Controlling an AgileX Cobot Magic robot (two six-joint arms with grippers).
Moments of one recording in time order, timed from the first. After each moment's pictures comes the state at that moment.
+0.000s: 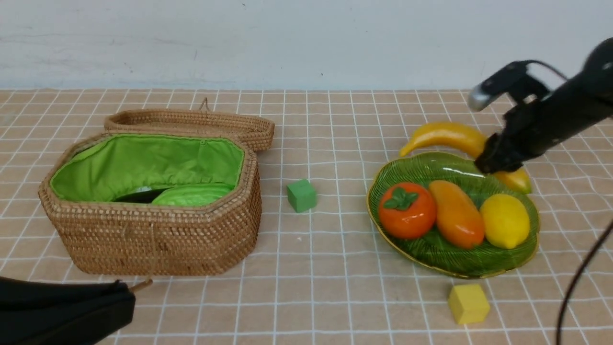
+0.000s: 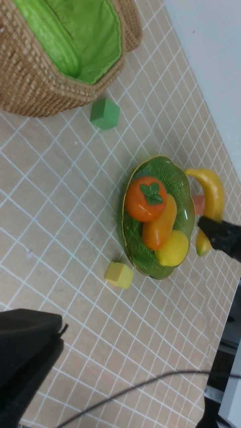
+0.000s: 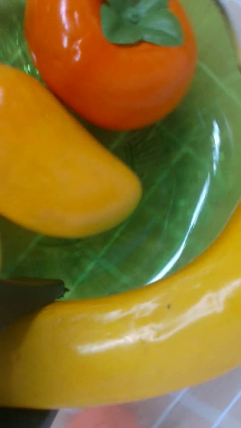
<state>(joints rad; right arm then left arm) 0.02 1.99 -1.58 0.36 0.69 -0.97 -0.85 0.50 -0.70 -0.04 0.58 0.02</state>
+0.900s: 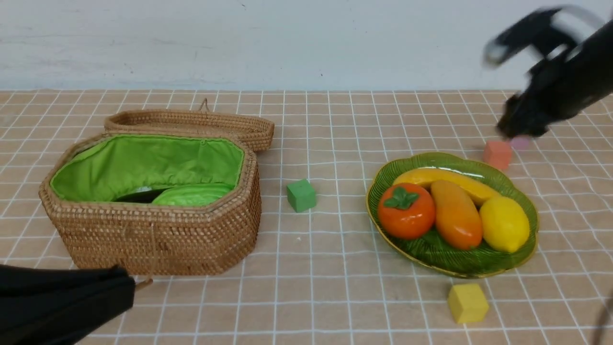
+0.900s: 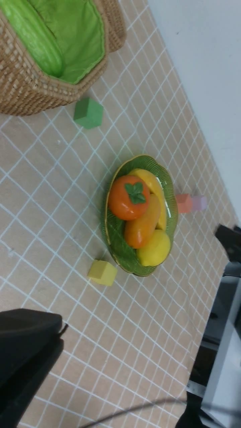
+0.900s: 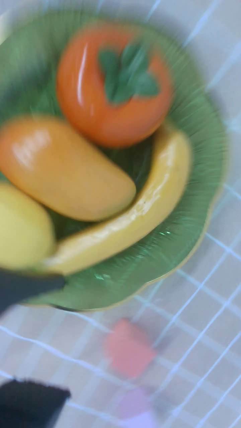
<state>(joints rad) 0.07 1.68 -1.58 0.15 0.88 -0.53 -0.85 0.50 -0.70 -0.03 0.53 0.02</state>
